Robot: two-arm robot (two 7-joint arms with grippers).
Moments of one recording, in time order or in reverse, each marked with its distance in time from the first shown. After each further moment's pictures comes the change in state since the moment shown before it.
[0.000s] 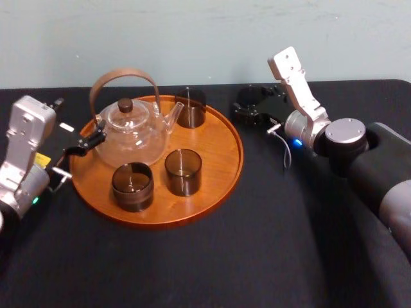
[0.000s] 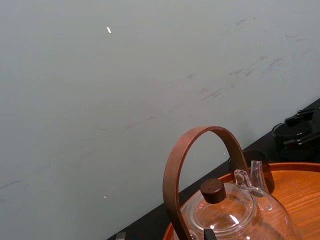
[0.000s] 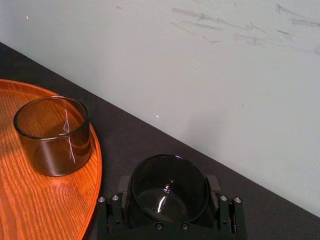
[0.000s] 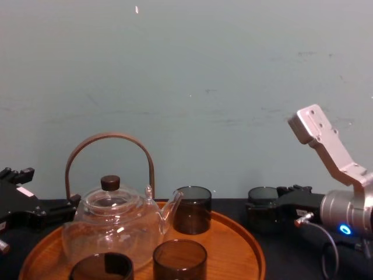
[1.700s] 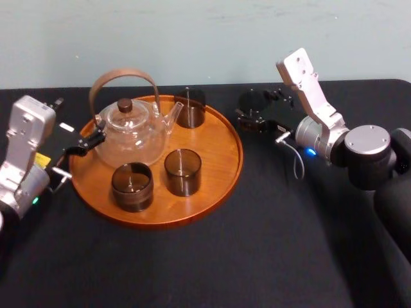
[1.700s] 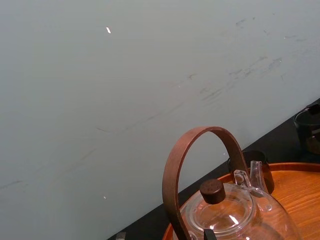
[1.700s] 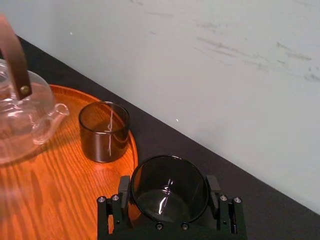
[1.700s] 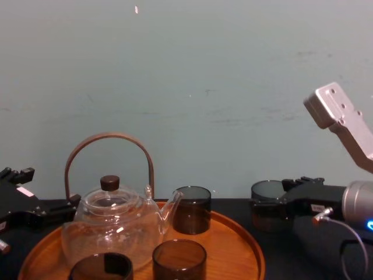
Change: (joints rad) left arm 0.000 0.000 0.000 0.000 0.000 0.000 0.000; right arm -0.334 0.150 -0.023 -0.696 0.047 0.305 0.039
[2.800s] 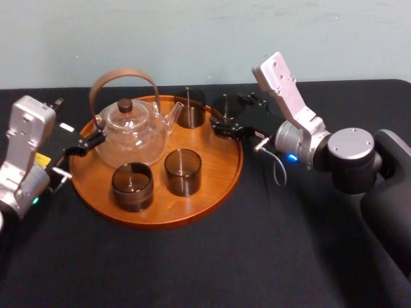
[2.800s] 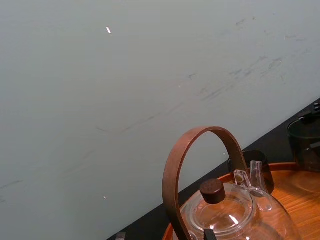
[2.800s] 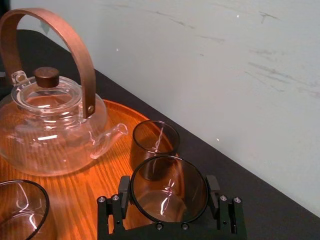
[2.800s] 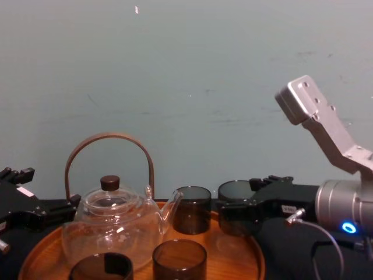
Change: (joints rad) left arm 0.000 0.000 0.000 0.000 0.000 0.000 0.000; right arm -0.026 0.002 -0.077 -0.088 0.037 0.019 0.028
